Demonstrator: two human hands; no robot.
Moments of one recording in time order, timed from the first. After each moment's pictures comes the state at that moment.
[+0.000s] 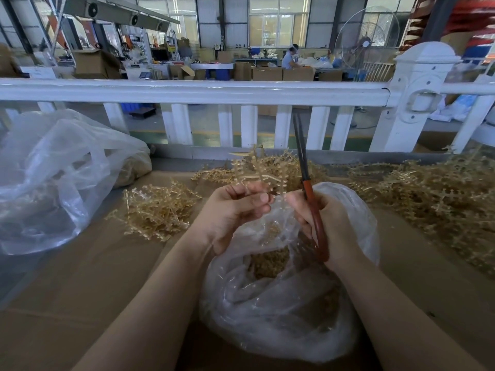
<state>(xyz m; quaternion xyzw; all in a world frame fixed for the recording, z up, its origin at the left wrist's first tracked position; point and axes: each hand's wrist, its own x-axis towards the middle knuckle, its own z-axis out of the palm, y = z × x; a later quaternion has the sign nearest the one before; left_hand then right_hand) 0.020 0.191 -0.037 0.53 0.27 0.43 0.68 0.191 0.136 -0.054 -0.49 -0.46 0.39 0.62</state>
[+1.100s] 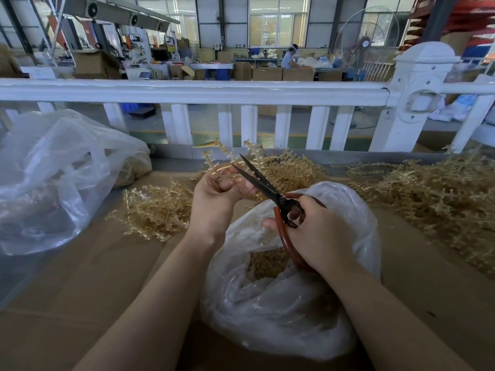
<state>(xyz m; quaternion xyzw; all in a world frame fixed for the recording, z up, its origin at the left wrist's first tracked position) 0.022 0.198 -0.040 0.53 0.25 0.60 0.54 0.192 0.138 -0.072 -0.68 -0.62 0.00 0.38</state>
